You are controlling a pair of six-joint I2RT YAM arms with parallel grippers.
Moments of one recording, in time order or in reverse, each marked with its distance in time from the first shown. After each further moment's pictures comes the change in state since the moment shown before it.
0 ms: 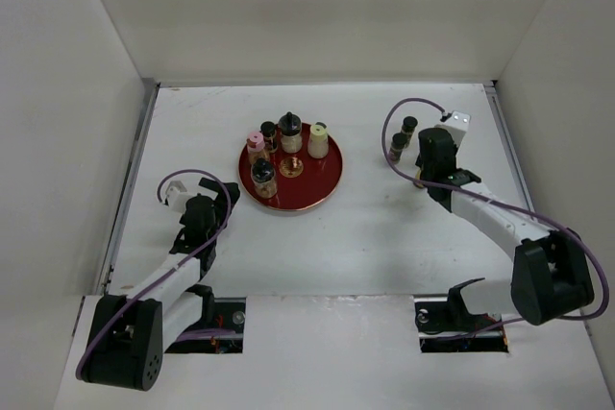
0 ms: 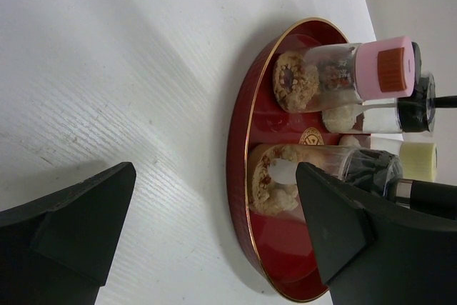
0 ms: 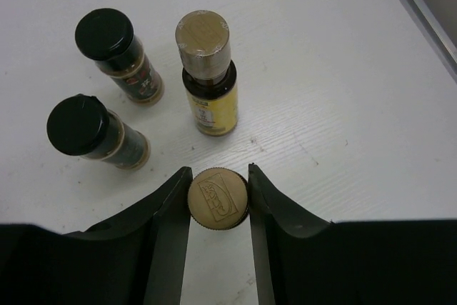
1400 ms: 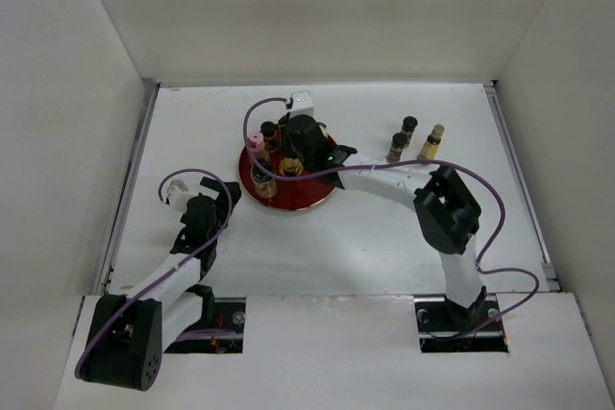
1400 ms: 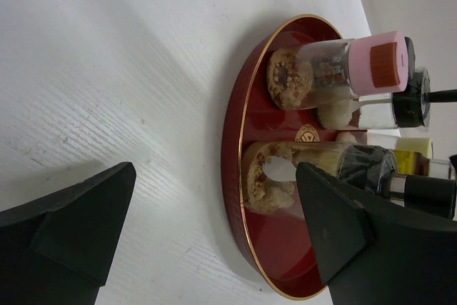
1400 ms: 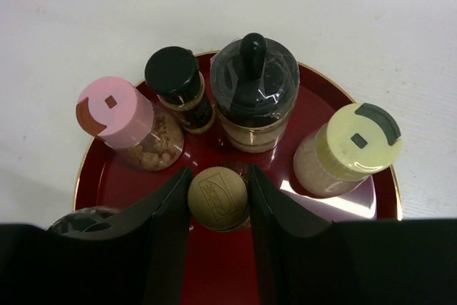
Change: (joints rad) left arm -0.014 0.001 0.000 0.013 -0.002 0.007; right arm 0.547 0.684 0.766 0.060 -0.174 -0.088
